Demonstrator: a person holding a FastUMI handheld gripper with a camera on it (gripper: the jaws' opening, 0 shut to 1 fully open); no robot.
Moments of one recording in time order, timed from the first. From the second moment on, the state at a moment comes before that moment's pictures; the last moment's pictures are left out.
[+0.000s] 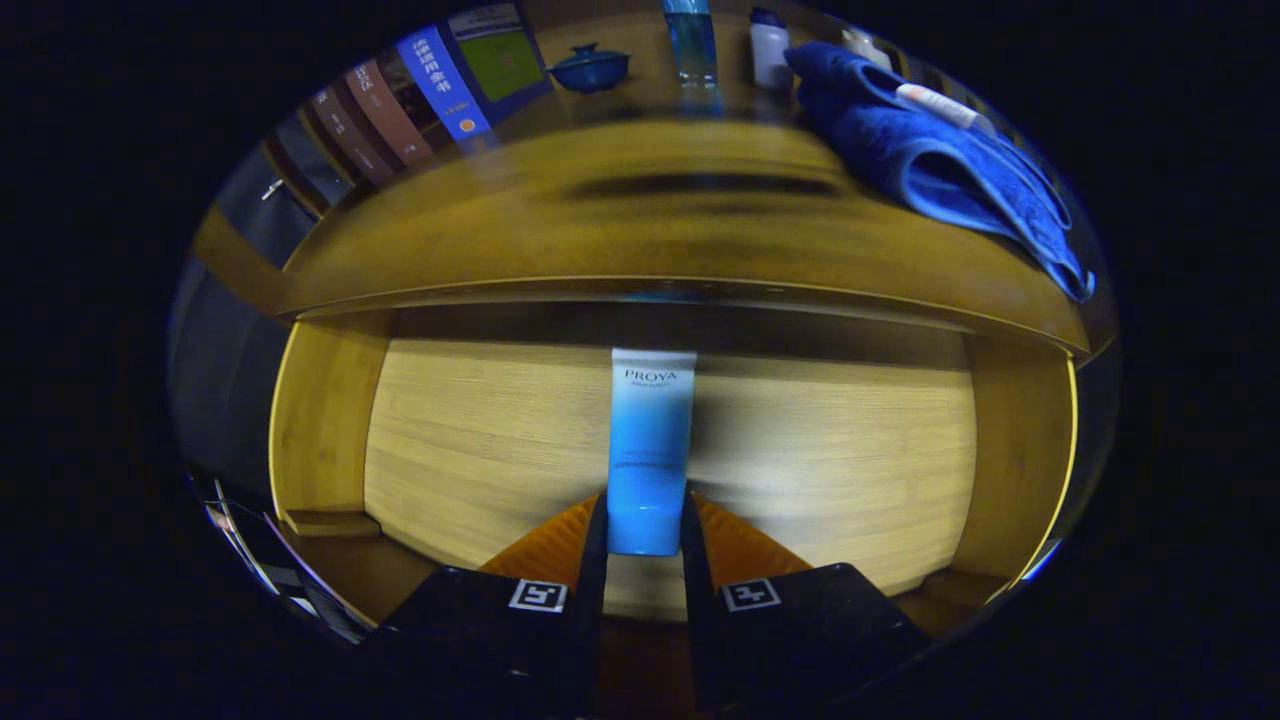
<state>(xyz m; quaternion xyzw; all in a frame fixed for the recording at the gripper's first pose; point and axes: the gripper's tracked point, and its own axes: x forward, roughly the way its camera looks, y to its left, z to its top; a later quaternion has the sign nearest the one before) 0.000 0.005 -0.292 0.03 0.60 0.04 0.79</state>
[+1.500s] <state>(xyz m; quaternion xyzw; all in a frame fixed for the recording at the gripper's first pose) -0.002 0.006 -0.304 0.02 0.64 0.06 0.77</state>
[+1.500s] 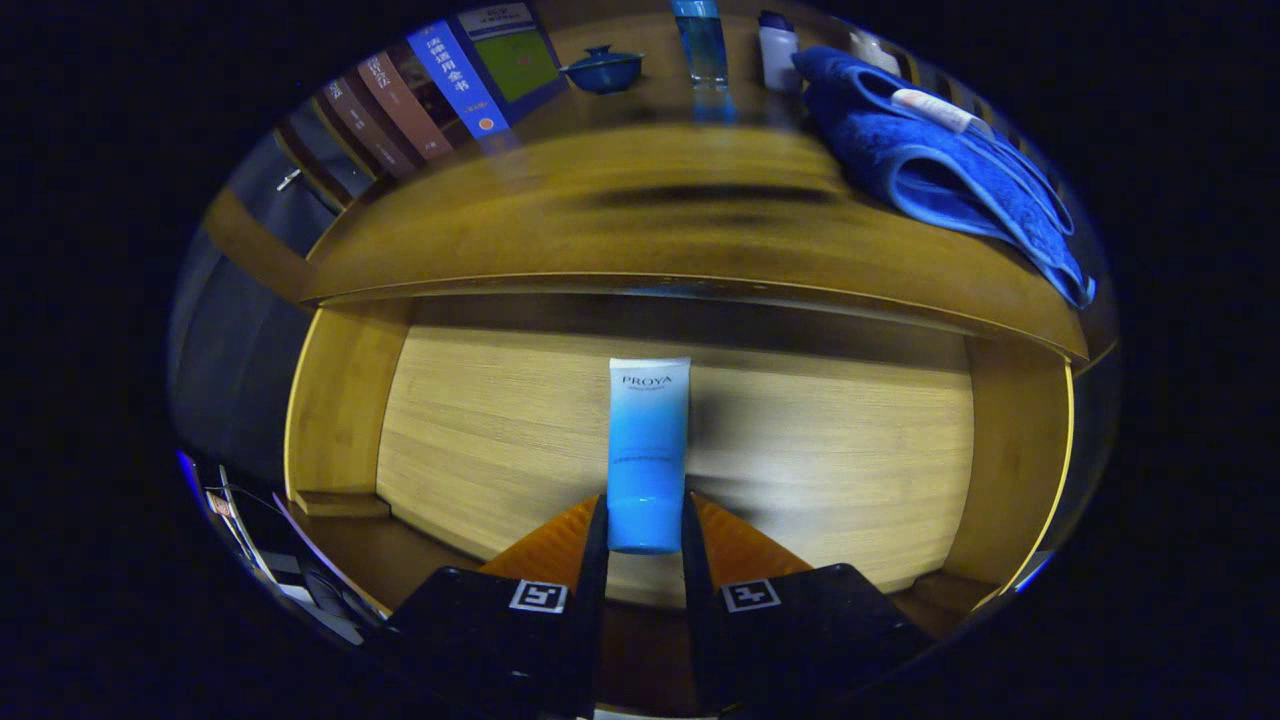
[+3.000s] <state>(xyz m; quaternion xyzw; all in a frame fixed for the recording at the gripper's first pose) -0.006 0.009 -0.286 0.01 0.63 0.07 0.78</state>
